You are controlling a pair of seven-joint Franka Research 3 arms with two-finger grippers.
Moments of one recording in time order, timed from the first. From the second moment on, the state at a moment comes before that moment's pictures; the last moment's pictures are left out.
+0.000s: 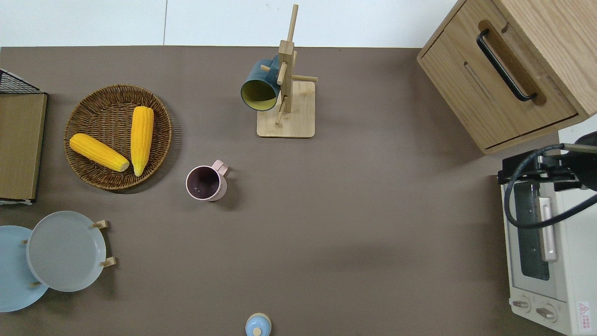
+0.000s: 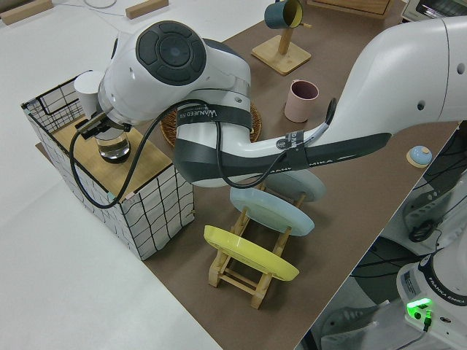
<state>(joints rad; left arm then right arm) 0.64 0.39 -0.13 -1.53 -0.50 2.44 0.86 0.02 0.02 0.00 -1.46 0.05 1.39 0.19</state>
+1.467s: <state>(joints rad) 0.66 0.34 -0.12 -1.42 -0.19 2.10 0.73 0.02 0.02 0.00 -1.46 0.05 1.39 0.19</state>
